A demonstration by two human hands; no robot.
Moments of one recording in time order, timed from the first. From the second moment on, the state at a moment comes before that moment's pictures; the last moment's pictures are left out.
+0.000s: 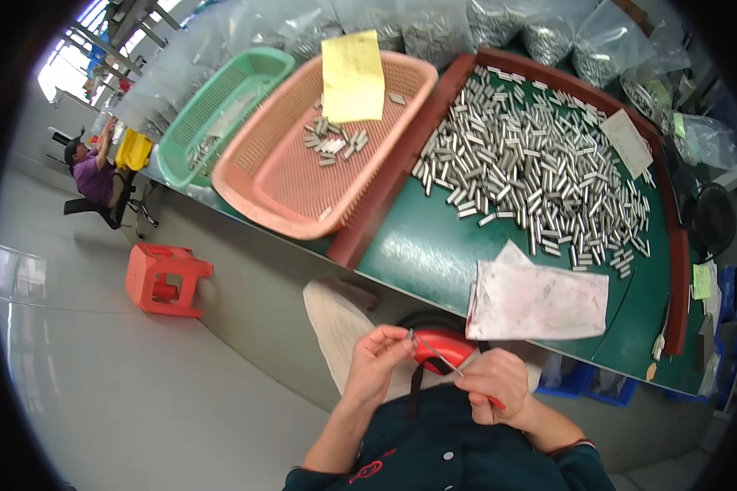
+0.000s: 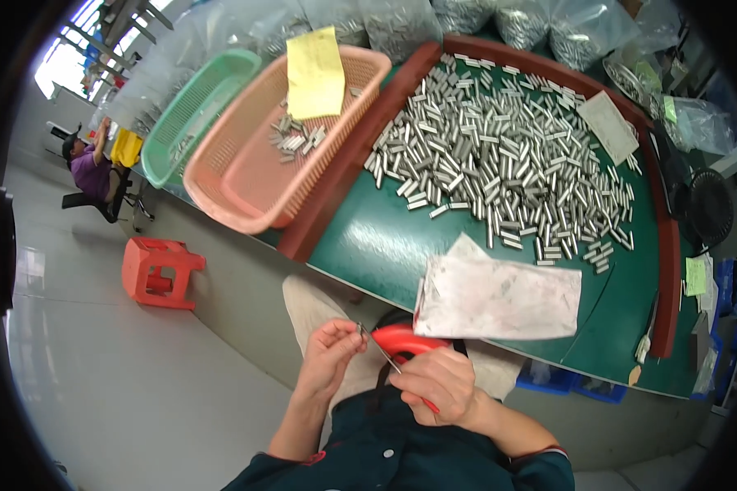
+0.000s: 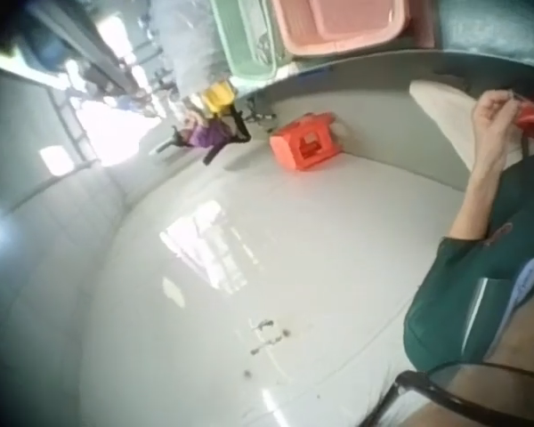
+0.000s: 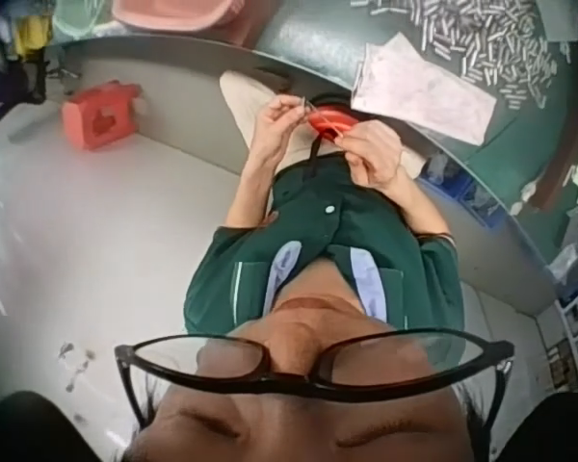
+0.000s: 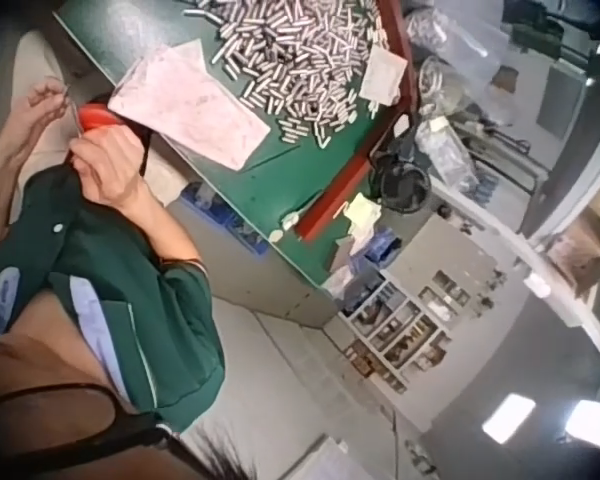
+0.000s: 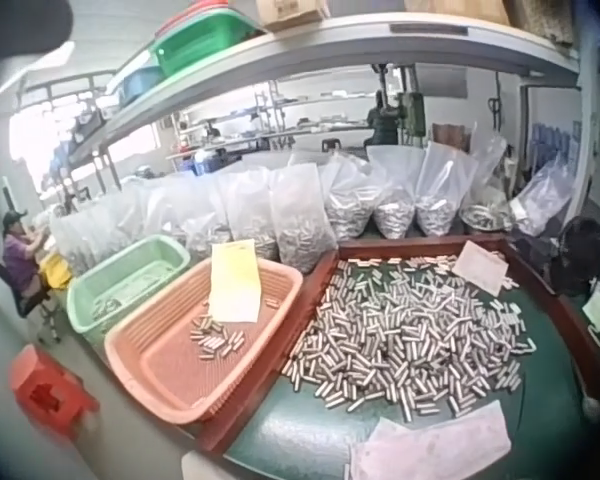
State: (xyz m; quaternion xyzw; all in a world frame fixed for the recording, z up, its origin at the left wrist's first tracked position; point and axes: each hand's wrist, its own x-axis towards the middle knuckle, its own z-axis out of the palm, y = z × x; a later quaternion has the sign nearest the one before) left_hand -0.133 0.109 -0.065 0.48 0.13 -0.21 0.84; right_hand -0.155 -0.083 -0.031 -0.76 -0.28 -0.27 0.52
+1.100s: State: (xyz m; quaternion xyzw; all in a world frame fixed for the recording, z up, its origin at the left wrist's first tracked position) left_hand -0.134 0.109 -0.059 0.57 0.13 -0.13 0.80; right_hand -0.159 -0.080 -0.023 -0.80 -0.26 -0.21 0.49
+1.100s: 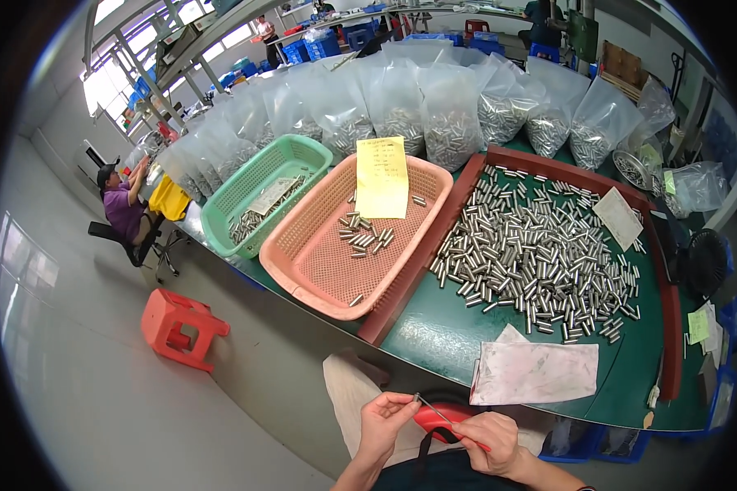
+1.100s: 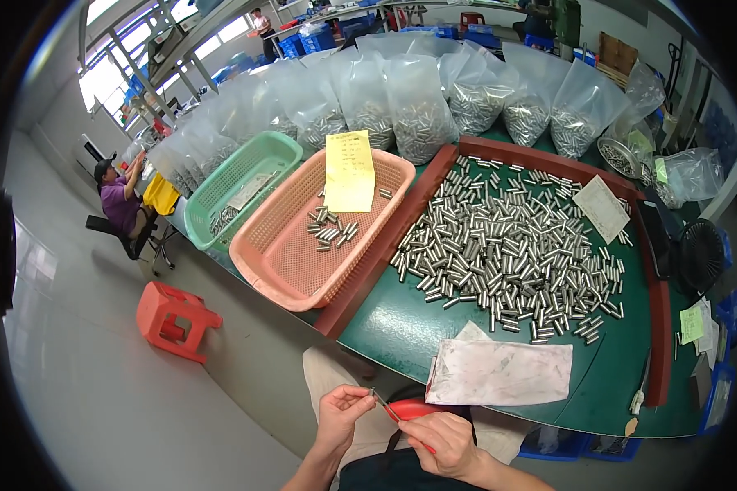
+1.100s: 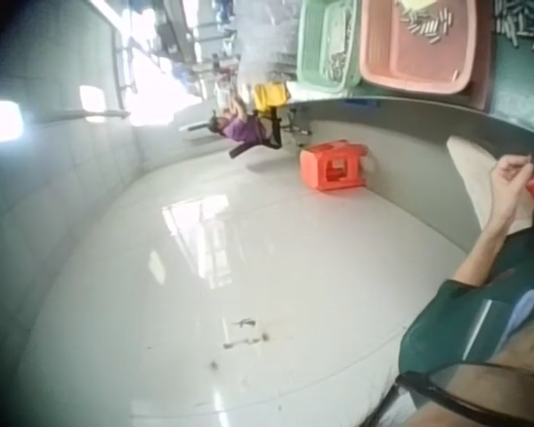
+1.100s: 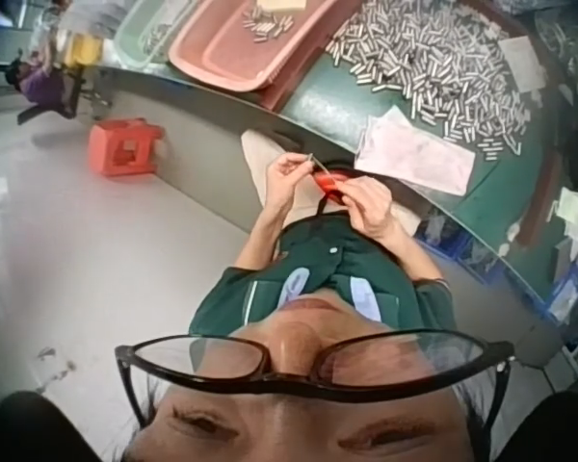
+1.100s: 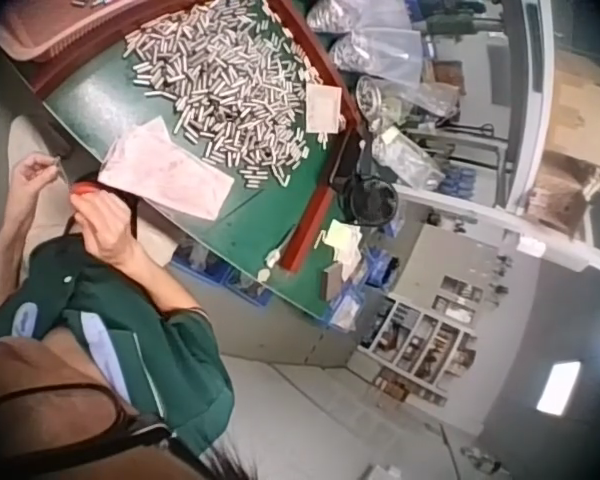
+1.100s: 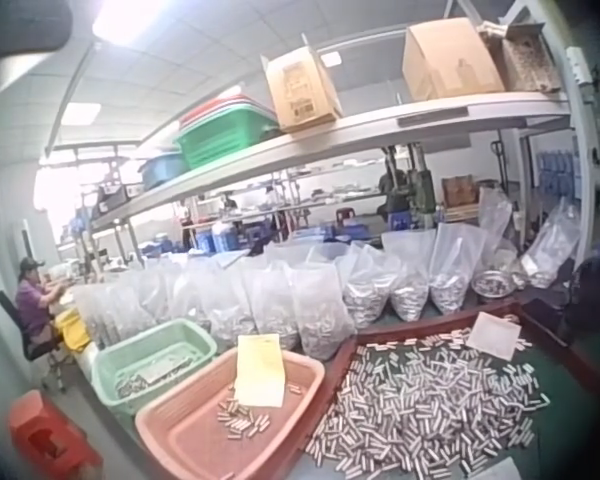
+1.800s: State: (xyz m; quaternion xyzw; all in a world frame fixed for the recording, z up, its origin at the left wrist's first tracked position) left_hand -0.134 0.115 -0.071 0.37 0.12 -0.24 0.89; right_hand -0.158 -0.083 -0.016 -0.79 -0.23 -0.26 0.50
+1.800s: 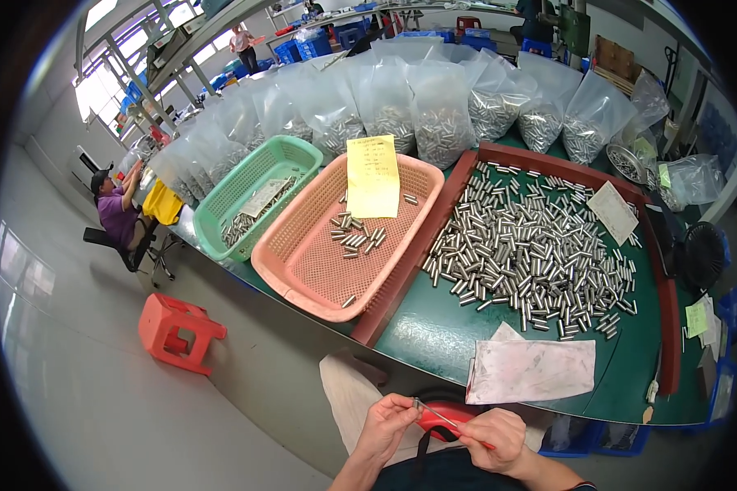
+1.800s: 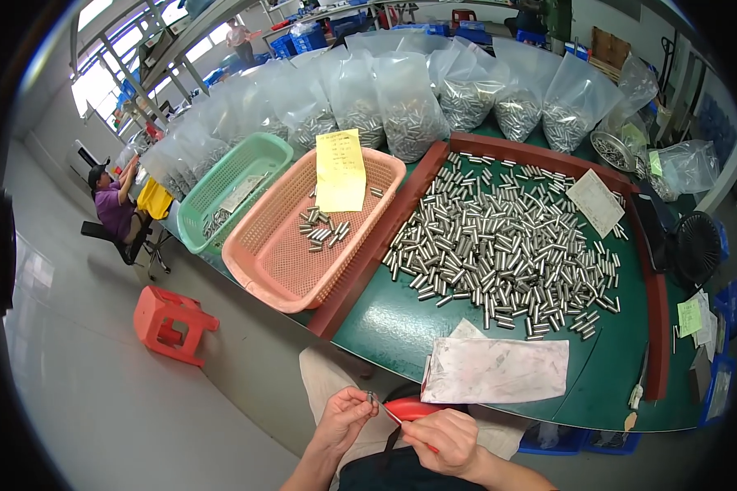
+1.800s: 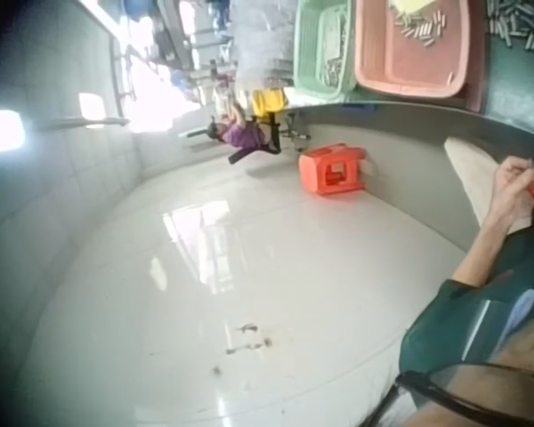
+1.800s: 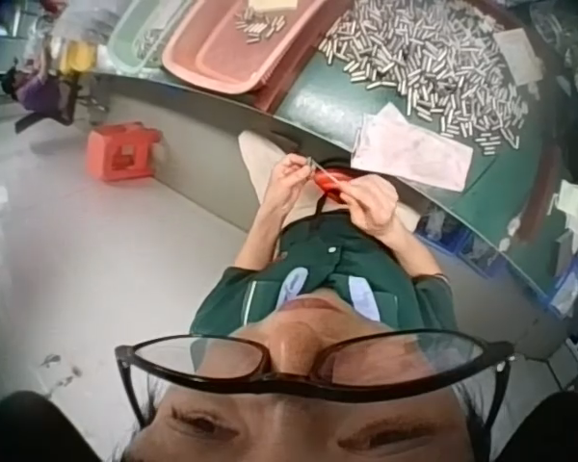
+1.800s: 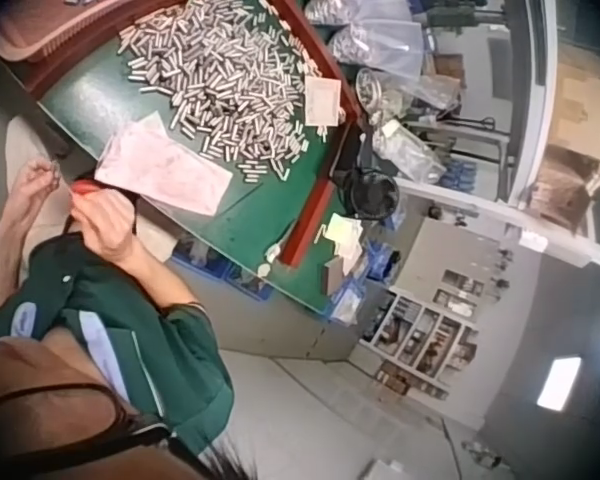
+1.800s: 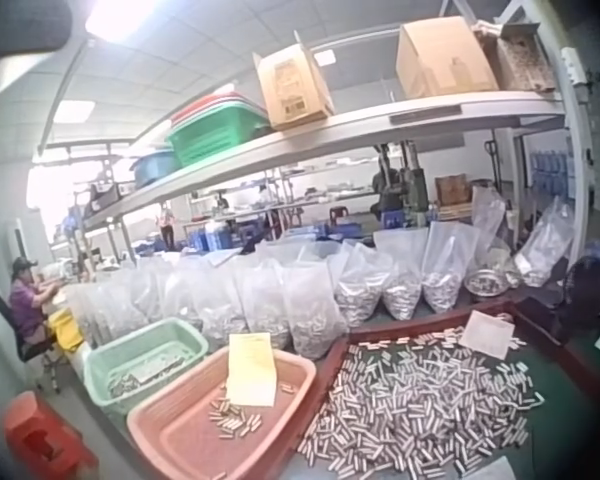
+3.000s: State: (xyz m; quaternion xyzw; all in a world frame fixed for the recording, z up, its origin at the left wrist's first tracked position) left_hand -0.141 0.108 -0.063 0.32 0.07 -0.20 0.92; right_hand -0.163 -0.078 -0.013 -0.77 -0.22 -0.28 0.52
